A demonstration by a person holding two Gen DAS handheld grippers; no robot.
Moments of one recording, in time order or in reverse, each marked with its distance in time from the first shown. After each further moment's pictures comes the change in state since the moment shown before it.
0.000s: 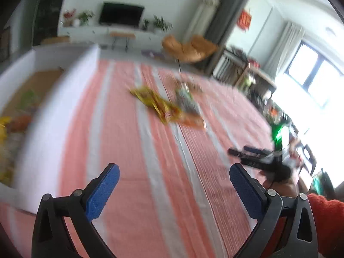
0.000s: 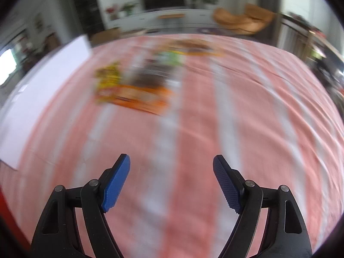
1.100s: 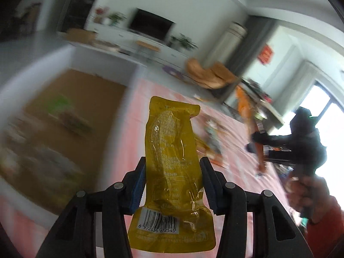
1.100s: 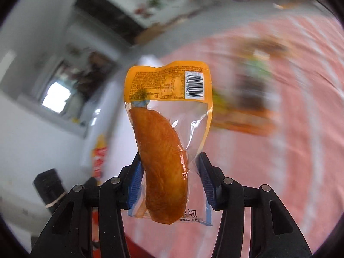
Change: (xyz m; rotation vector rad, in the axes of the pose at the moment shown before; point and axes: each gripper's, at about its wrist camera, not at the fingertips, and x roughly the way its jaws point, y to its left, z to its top) left arm -0.084 0.126 0.050 -0.221 -0.172 0.066; right arm -0.048 0.119 0.124 0.167 0.151 0.626
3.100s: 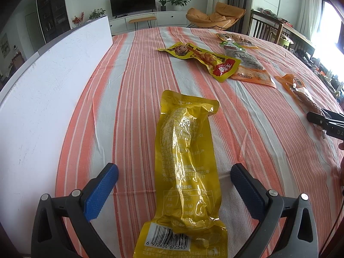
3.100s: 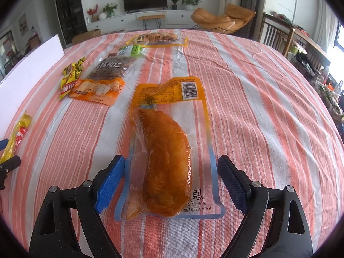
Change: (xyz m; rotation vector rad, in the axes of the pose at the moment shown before) left arm 0.176 -0.075 -0.117 0.386 0.254 0.284; right arm -0.014 -0.180 -0.096 -0.156 -0.175 -0.721
